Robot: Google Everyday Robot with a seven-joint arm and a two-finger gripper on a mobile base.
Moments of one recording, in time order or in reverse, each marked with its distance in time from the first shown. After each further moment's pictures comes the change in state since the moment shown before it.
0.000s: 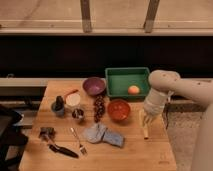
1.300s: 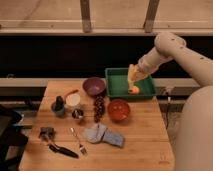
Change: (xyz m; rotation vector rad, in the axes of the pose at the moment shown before) arm -0.155 0.132 -0.135 -0.332 -0.341 -0.237
